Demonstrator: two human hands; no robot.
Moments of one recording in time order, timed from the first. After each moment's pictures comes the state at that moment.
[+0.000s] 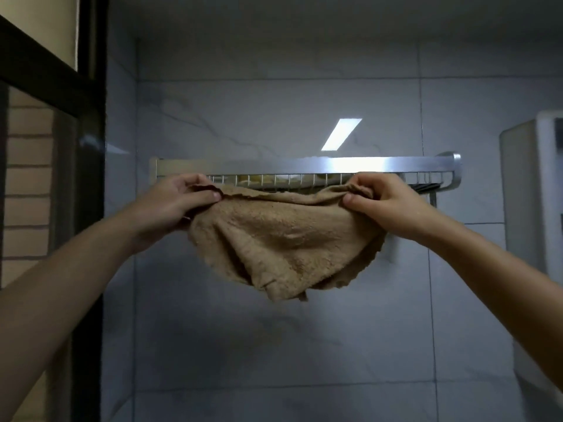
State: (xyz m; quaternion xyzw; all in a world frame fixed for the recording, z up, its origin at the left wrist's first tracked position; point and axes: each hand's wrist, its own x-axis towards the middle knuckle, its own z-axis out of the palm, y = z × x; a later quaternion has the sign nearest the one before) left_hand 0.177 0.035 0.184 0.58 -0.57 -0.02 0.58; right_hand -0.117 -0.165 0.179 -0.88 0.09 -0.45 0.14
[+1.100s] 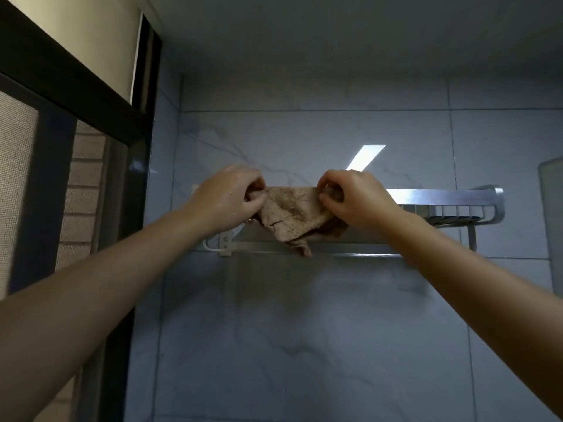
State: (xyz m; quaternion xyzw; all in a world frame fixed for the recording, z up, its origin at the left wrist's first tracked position) left_hand 0.186 0.014 0.236 0.61 -0.58 0.47 0.29; right_hand -0.016 -0.160 0.241 -0.83 0.10 -0.52 -0.20
